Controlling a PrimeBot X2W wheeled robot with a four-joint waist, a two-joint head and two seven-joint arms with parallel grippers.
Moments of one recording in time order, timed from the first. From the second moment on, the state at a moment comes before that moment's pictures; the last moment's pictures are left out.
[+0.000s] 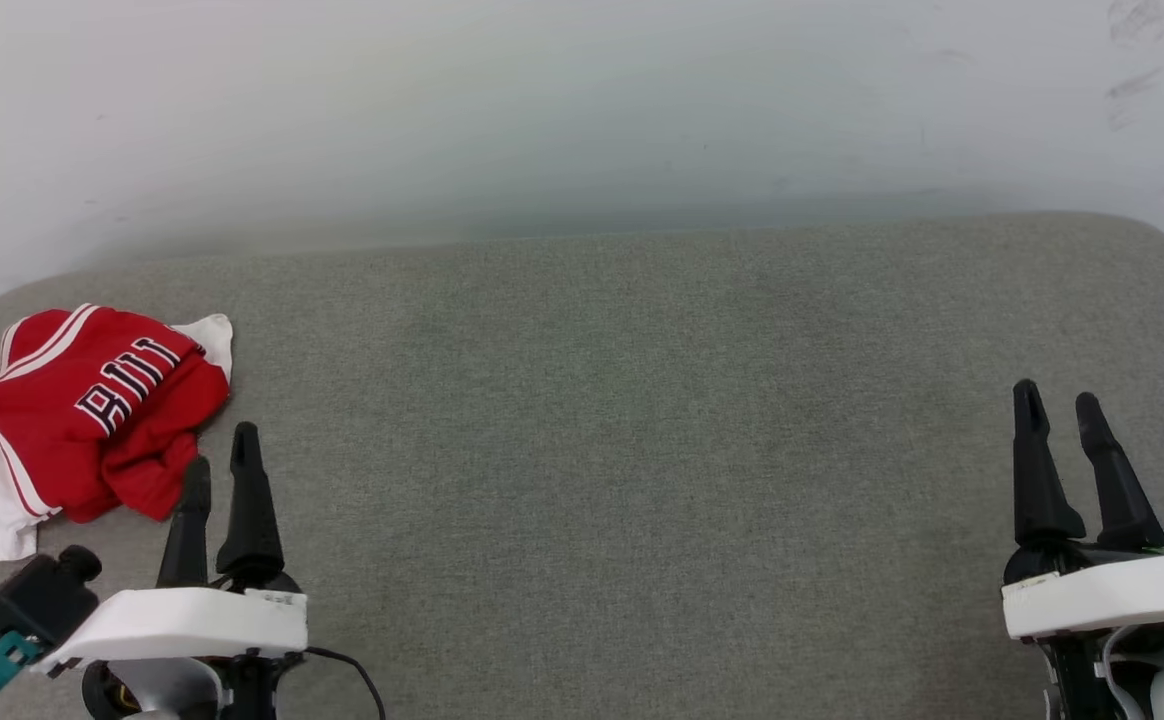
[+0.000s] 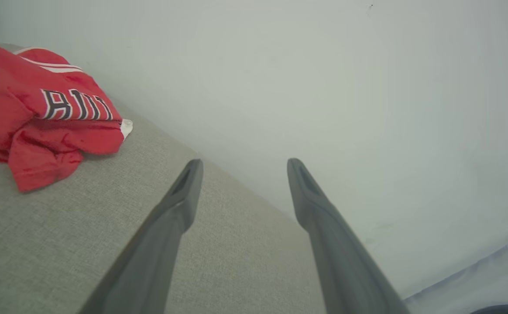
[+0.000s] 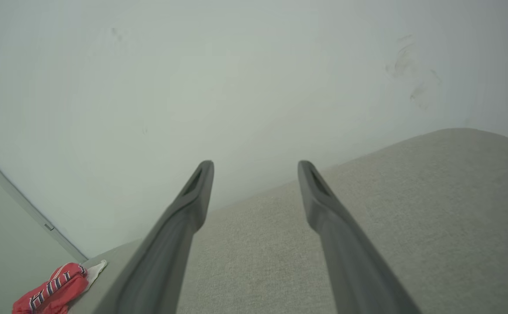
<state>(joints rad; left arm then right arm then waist) -0.02 0.05 0.10 -0.04 -0.80 -0.01 -0.10 -0.06 -0.05 -0.10 -0.01 0.55 0.13 -0.10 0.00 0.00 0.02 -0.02</state>
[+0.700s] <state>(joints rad) 0.01 0.11 -0.14 -0.09 -0.42 0.11 -0.16 -0.06 -0.05 -0.02 -0.08 0.19 0.13 -0.16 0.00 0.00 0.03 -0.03</state>
